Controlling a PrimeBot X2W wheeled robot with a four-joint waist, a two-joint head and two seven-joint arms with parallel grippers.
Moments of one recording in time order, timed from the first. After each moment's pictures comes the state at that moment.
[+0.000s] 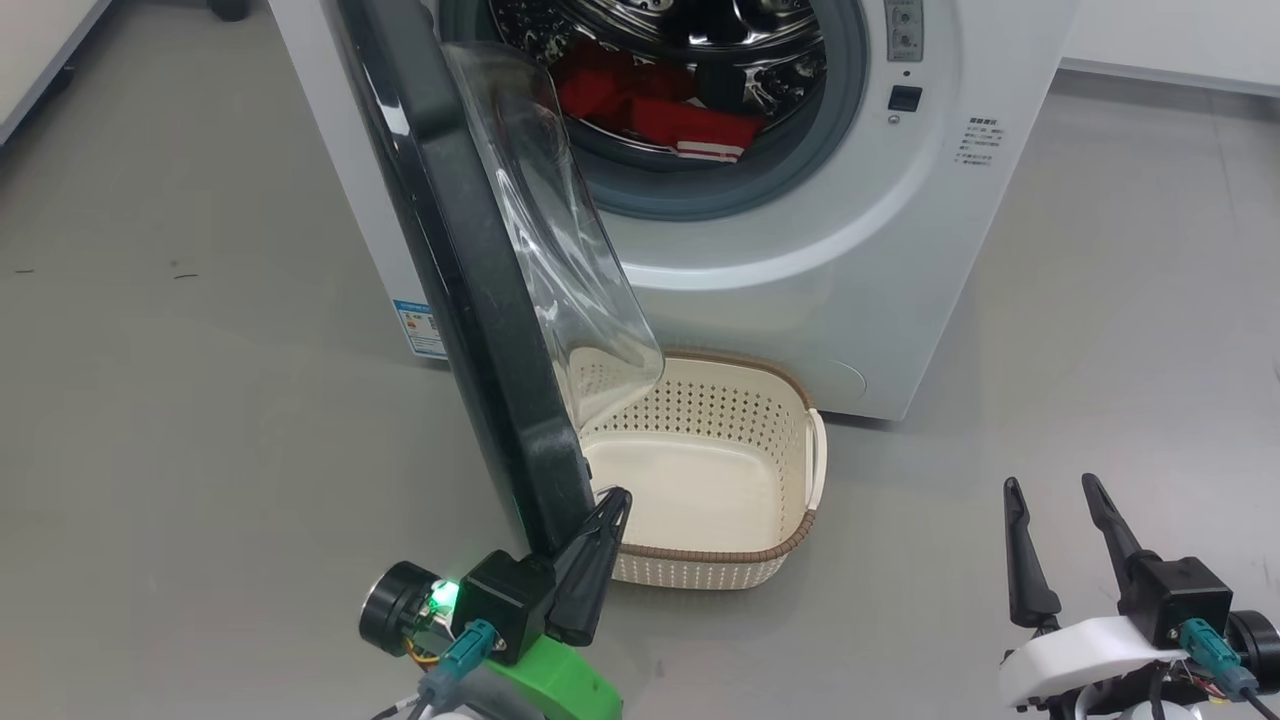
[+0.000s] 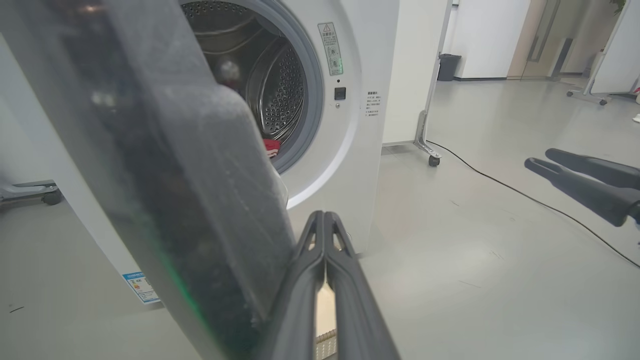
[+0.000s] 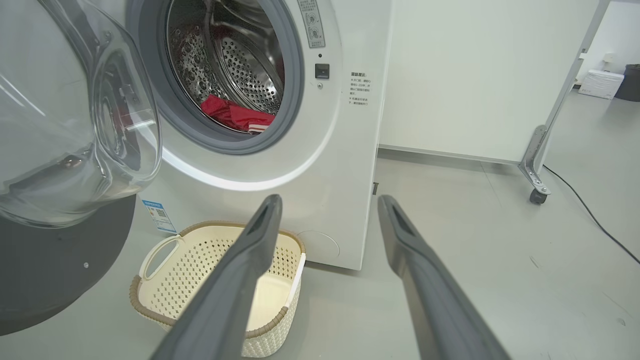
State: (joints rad) left arm -0.11 0.05 -0.59 0.06 -0.33 0.06 -0.08; right arm 0.07 -0.09 0.07 0.18 0.21 -0.03 -0.26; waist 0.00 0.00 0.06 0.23
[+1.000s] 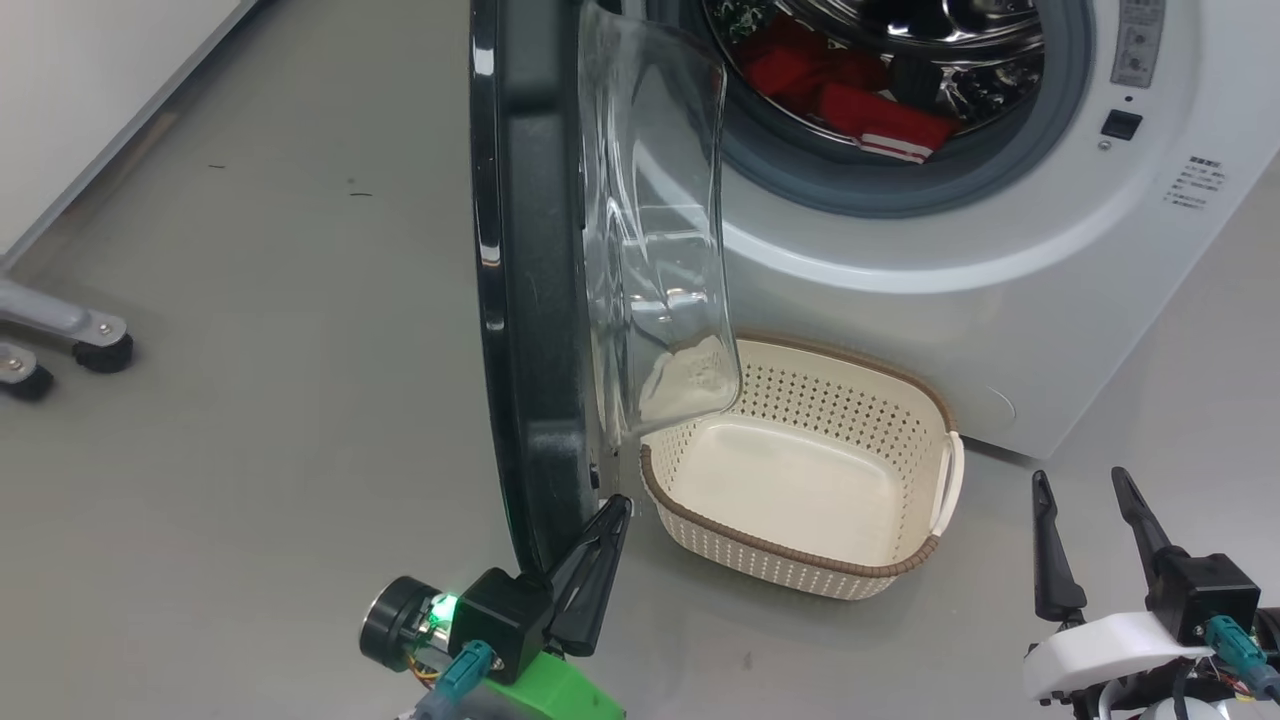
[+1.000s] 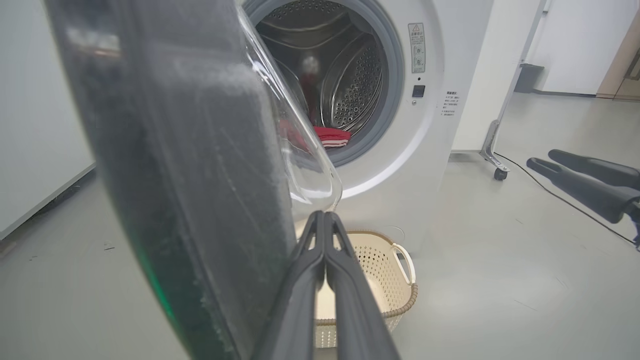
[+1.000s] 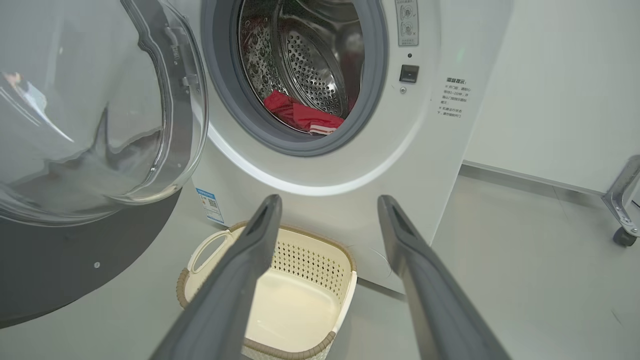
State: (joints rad) left arm -0.09 0.04 -0.60 0.05 -0.33 0.09 -0.12; right arm 0.07 -0.09 0.02 0.17 0.18 -0.01 -0.26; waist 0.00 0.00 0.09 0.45
